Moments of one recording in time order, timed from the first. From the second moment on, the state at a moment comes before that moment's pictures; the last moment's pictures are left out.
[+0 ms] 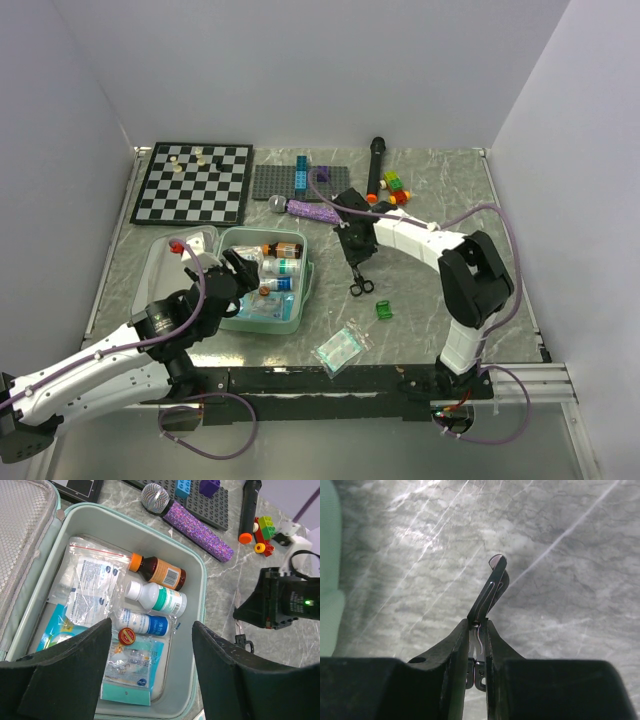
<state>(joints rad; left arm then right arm) -0.99 0.66 0.62 -0.48 -0.81 -0.96 0.61 1.79 1.27 -0.69 0.09 0.27</state>
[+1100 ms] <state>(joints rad) -0.99 0.62 0.61 -0.50 -0.80 -0.97 0.63 1.82 1.26 -0.65 0.05 0.43</state>
